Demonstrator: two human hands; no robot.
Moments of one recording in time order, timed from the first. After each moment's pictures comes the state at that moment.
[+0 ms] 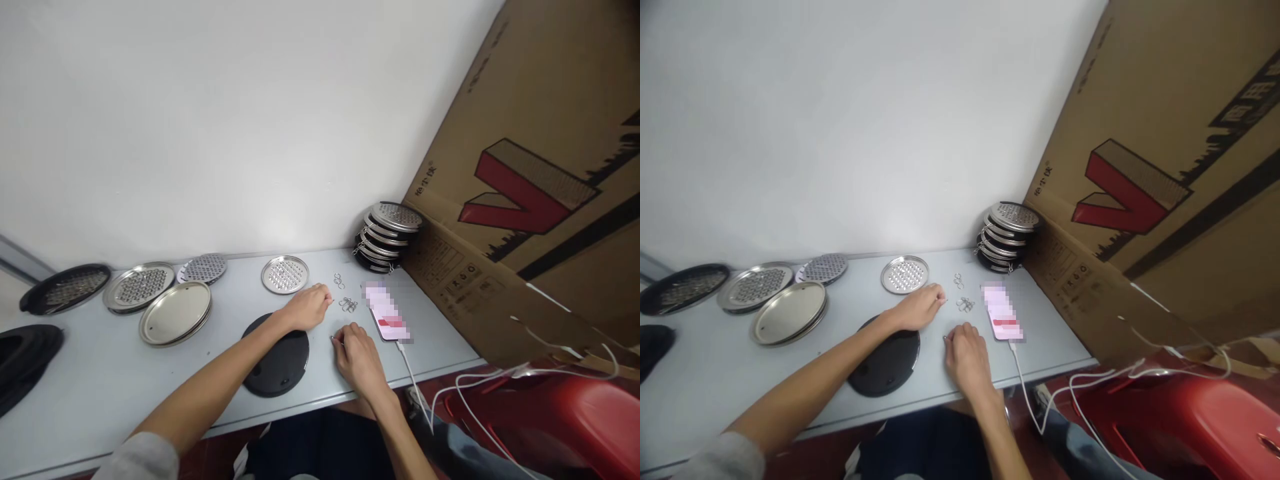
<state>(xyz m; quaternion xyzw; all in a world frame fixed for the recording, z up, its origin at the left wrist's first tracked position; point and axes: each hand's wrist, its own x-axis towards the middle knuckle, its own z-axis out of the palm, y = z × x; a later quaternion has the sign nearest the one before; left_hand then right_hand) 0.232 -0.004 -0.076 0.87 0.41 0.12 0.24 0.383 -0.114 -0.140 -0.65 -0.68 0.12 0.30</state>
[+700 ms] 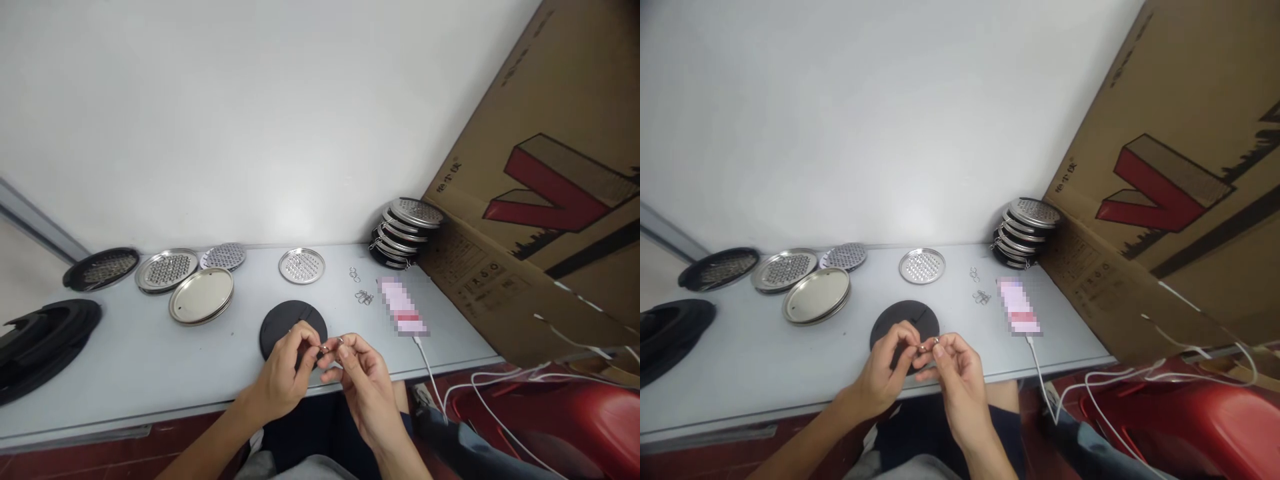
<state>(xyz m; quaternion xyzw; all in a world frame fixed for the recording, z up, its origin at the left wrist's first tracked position) 0.152 -0.139 -0.092 0.75 0.33 0.45 0.35 0.307 -0.176 -0.068 -0.37 -0.35 0.63 0.59</state>
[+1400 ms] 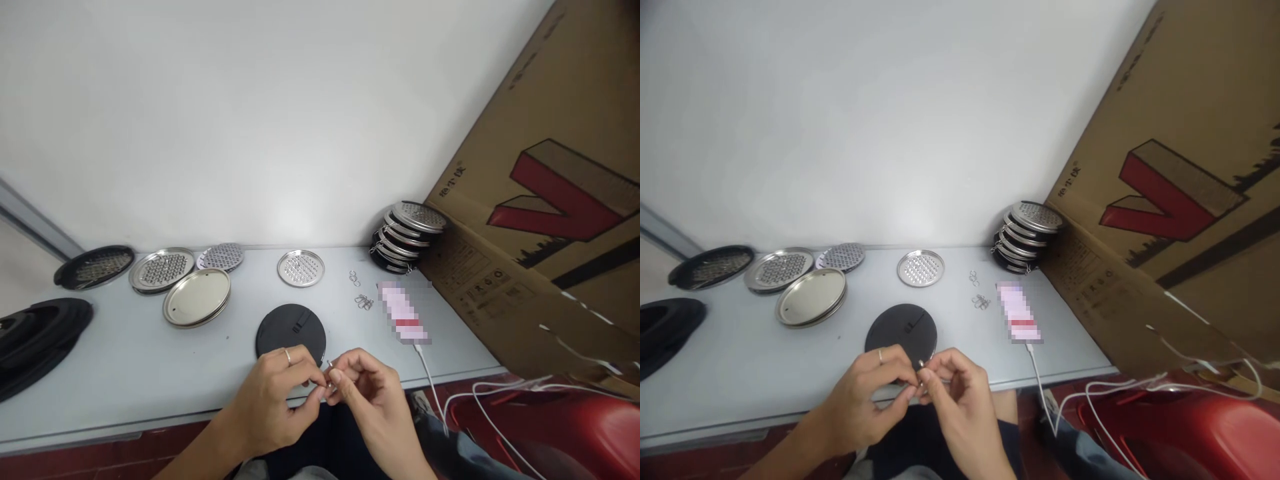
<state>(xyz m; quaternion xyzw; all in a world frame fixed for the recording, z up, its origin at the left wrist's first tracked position) 0.142 -0.154 -0.055 0.83 0.31 0.38 0.25 0.321 -0.183 -0.046 -0.47 -0.47 0.55 0.50</state>
